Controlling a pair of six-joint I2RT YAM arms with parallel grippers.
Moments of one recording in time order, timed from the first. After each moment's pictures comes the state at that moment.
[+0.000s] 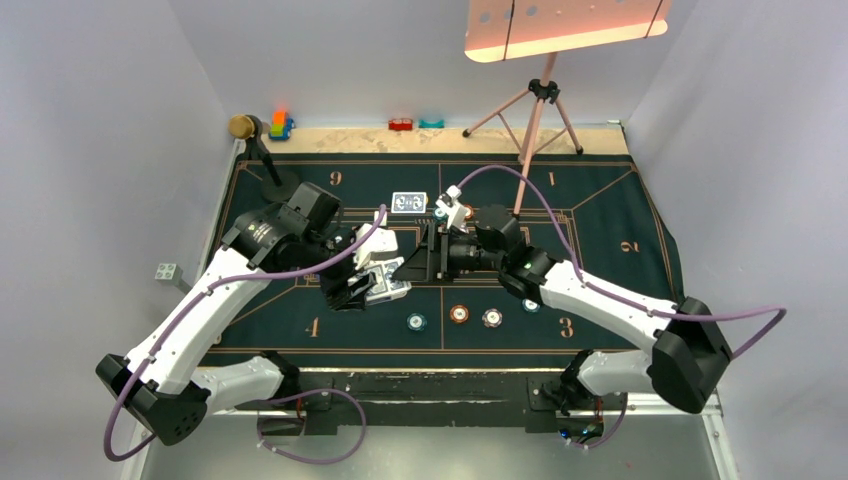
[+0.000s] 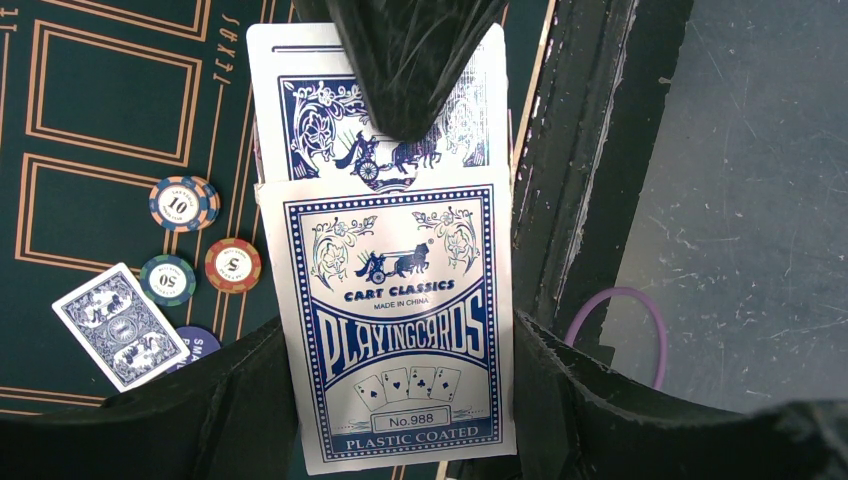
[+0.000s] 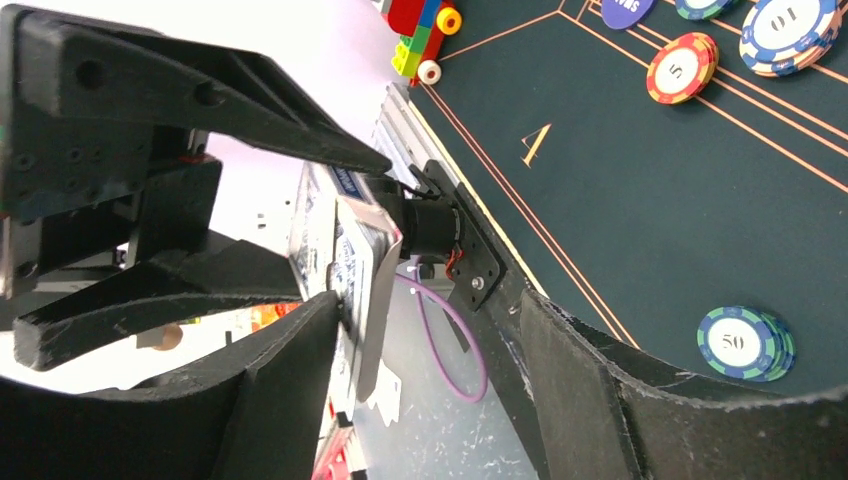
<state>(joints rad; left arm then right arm) -0.58 1.13 1.28 -1.24 0.53 0.58 0.80 1.26 0.84 0.10 -0.52 0.95</state>
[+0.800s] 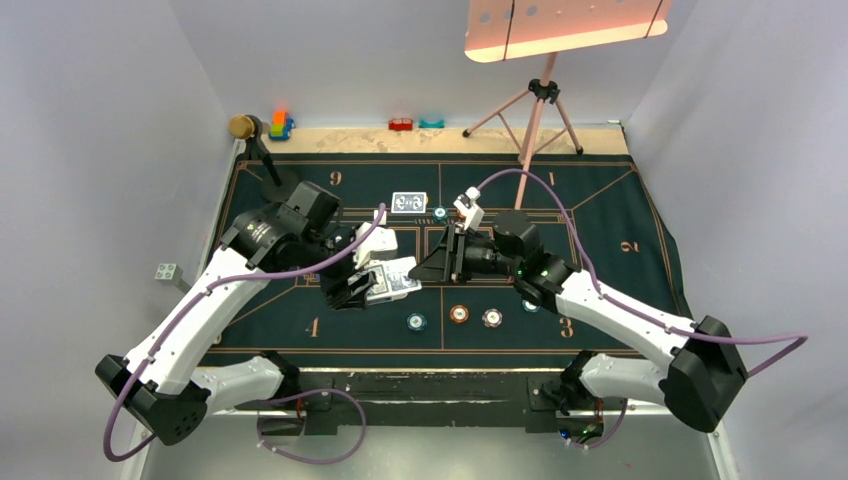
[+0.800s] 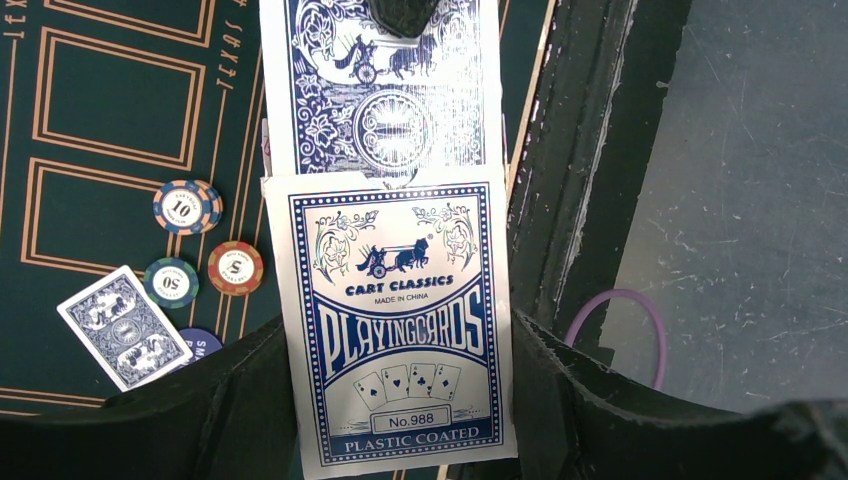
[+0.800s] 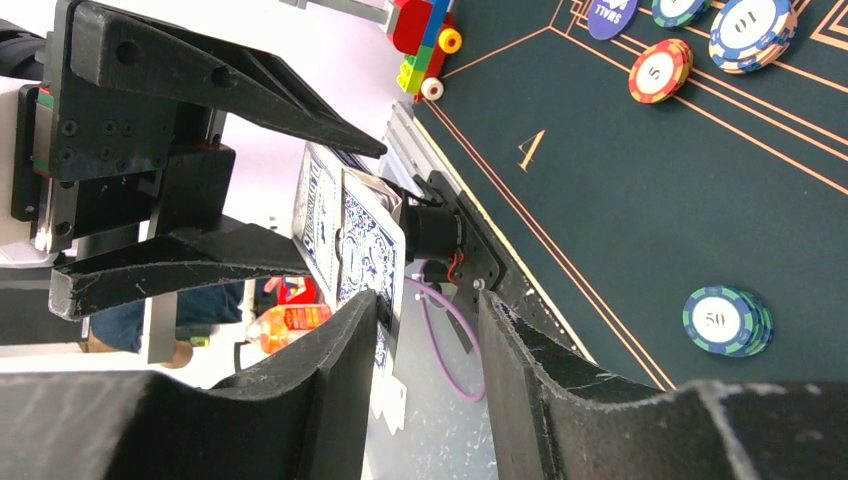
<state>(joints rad) -0.58 1.13 1.29 -1.24 0.53 0.58 0.76 1.17 0.76 0.11 -0.52 0.98</state>
